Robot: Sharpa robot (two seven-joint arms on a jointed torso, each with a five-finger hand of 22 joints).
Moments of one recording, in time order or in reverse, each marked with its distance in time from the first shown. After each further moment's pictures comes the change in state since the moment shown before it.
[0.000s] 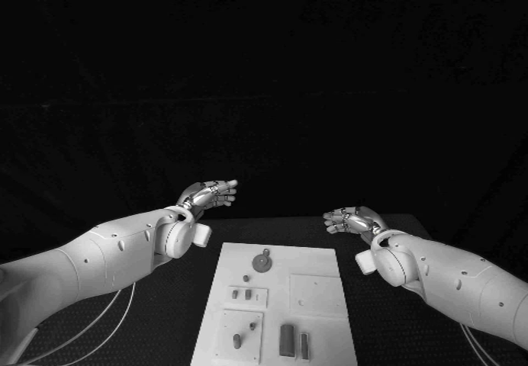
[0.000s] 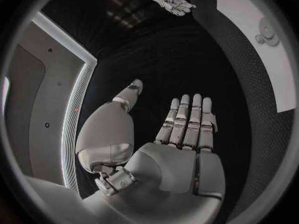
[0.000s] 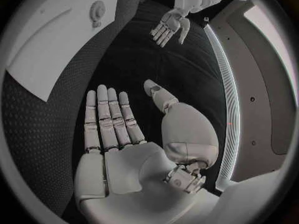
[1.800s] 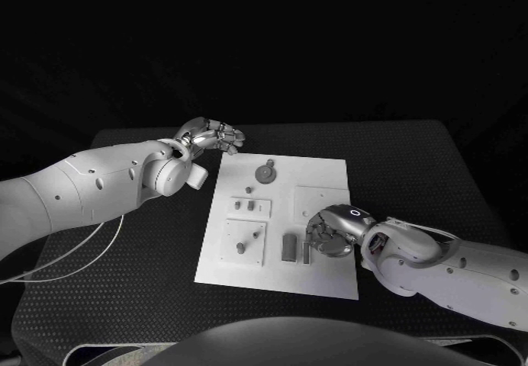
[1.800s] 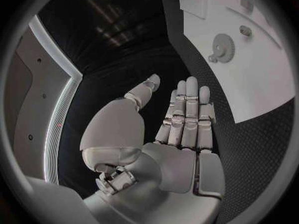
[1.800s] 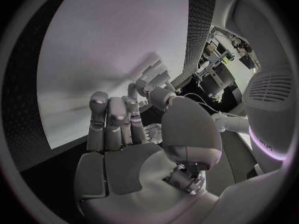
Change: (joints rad) left arm -0.008 -0.130 -0.006 0.226 -0.201 -0.016 -0.097; left_hand 0.192 0.085 0.052 -0.132 0.012 0.218 0.079 0.087 0.025 0.356 0.012 0.035 0.126 0.395 -0.102 0.298 0.070 0.000 0.286 -0.139 0.226 0.022; right arm -0.045 -0.278 -0.221 0.724 -1.210 -0.196 -0.376; right_hand 0.128 -0.121 0.328 0.092 -0.159 0.265 -0.076 0.074 0.054 0.177 -0.166 0.874 0.966 0.356 -0.242 0.953 0.582 0.032 0.484 -0.244 0.765 0.424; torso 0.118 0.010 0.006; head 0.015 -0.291
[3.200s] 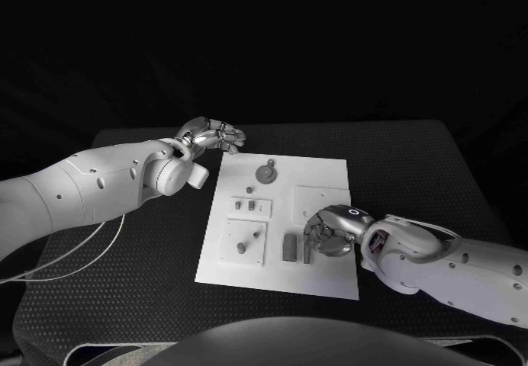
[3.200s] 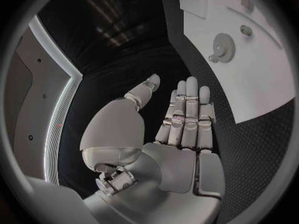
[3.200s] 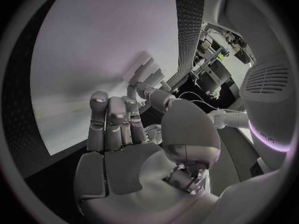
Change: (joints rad) left arm 0.000 0.002 0.000 -0.002 0.001 -0.002 0.002; left_hand 0.000 0.000 0.000 0.000 0.000 0.004 -0.004 0.000 0.000 0.000 0.000 -0.004 0.001 0.000 0.000 0.004 -0.003 0.000 0.000 0.000 0.004 -0.001; right arm 0.014 0.000 0.003 0.008 0.057 0.059 0.033; right_hand 0.009 0.059 -0.003 -0.045 0.000 -0.025 0.010 -0.039 -0.025 -0.013 0.013 0.001 0.007 -0.011 0.011 -0.009 0.001 0.000 -0.011 0.004 -0.012 0.011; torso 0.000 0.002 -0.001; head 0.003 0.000
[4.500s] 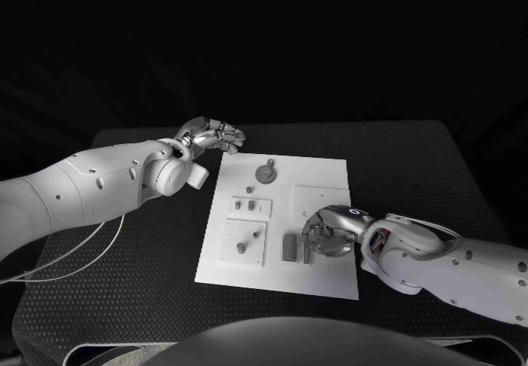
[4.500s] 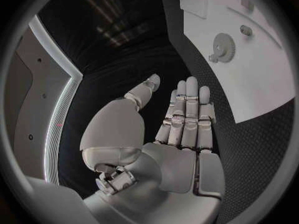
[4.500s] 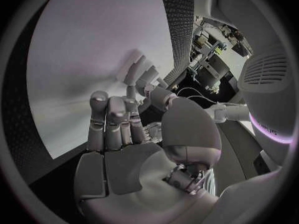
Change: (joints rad) left arm 0.000 -0.001 0.000 0.001 0.001 0.000 0.001; left_hand 0.000 0.000 0.003 -0.003 0.000 0.000 0.000 0.000 0.000 0.004 0.004 0.000 0.000 0.000 0.000 0.000 -0.002 0.000 0.000 0.000 0.004 0.000; right arm 0.012 -0.012 -0.002 0.026 0.071 0.016 0.004; right_hand -0.019 -0.037 -0.012 0.021 0.000 -0.032 0.013 -0.025 -0.008 -0.013 0.013 -0.008 0.004 -0.007 0.007 -0.009 -0.002 -0.003 0.000 0.000 -0.011 -0.001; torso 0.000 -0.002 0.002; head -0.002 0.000
